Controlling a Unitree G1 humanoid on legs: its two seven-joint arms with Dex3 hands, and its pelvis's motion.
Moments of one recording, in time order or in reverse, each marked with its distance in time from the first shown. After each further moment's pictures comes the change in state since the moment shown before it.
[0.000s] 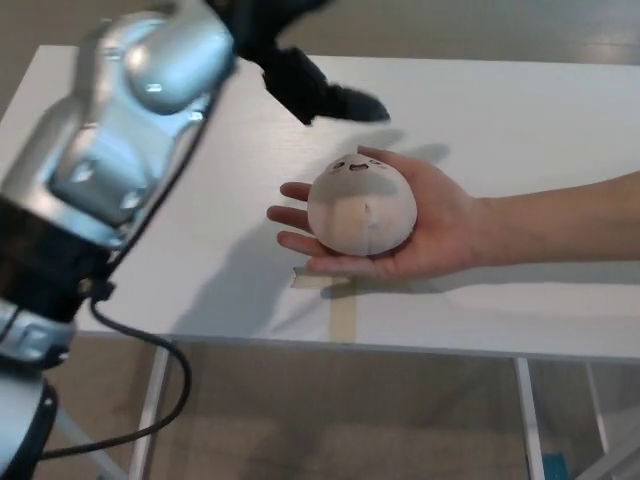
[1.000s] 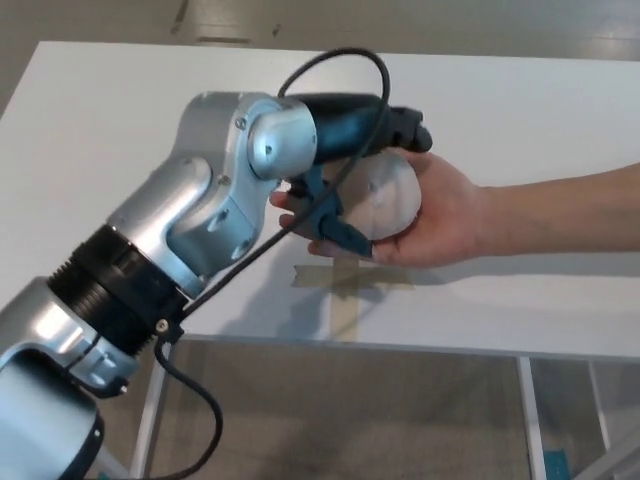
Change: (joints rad) left_arm 0.050 -0.087 -0.165 -0.004 0.206 0.253 -0.273; right_arm -0.021 -0.012 0.043 0.004 -0.001 0.014 -0.001
